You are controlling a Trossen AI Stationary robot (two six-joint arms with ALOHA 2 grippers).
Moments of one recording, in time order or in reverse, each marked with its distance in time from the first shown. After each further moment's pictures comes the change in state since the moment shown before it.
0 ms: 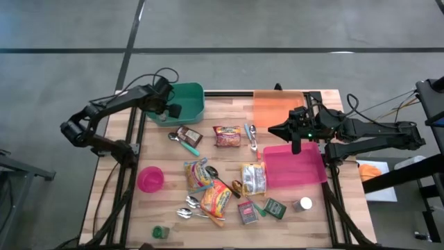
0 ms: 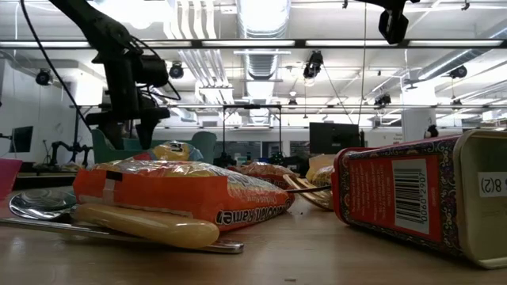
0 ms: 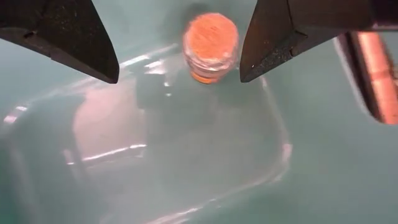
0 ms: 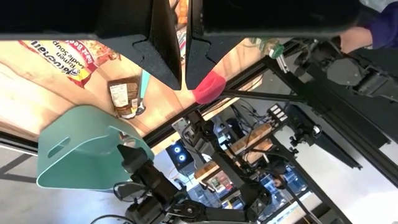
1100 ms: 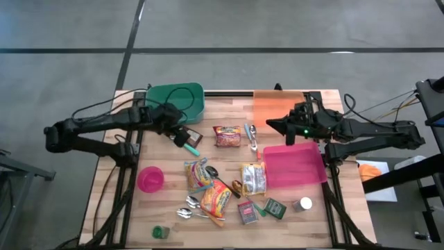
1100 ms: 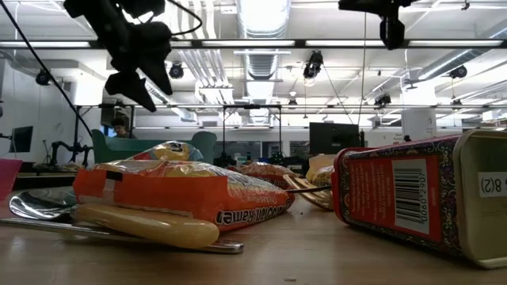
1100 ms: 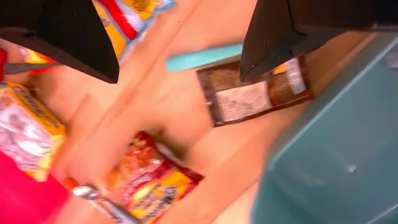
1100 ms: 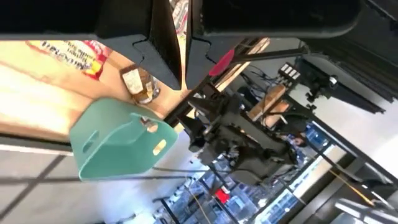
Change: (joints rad) left arm -0.581 -0.273 0.000 0.036 0.088 -0.091; right arm -0.003 0.049 -0.001 0.058 0.161 0.172
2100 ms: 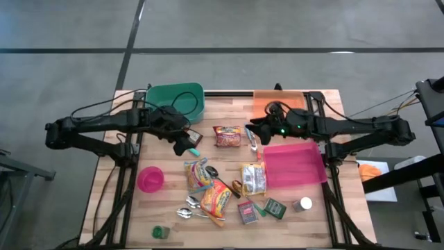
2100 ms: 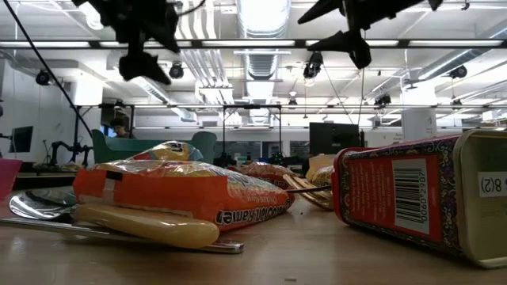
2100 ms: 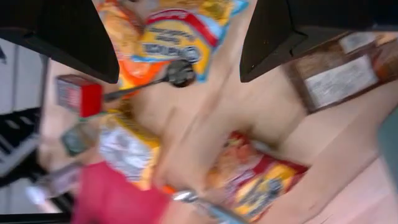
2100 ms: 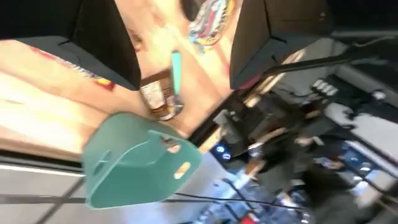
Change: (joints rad) left arm -0.121 0.001 0.070 0.066 0.172 0.004; right arm -0.061 0.309 0.110 0.040 -0.038 -0.040
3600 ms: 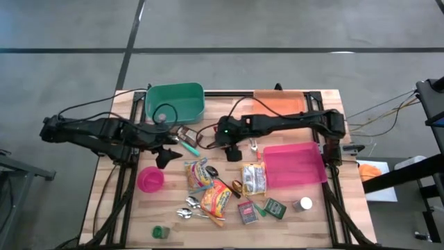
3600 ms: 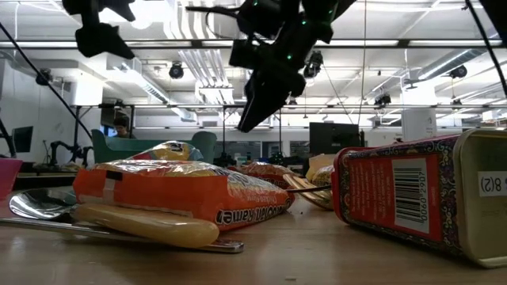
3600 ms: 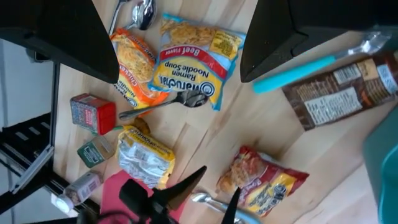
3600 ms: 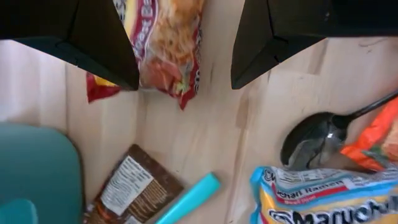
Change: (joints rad) left arm -0.295 -0.229 -0.044 -0.128 -0.271 -0.155; right arm -0.025 0.822 0.649 -0.507 -0.203 -1.060
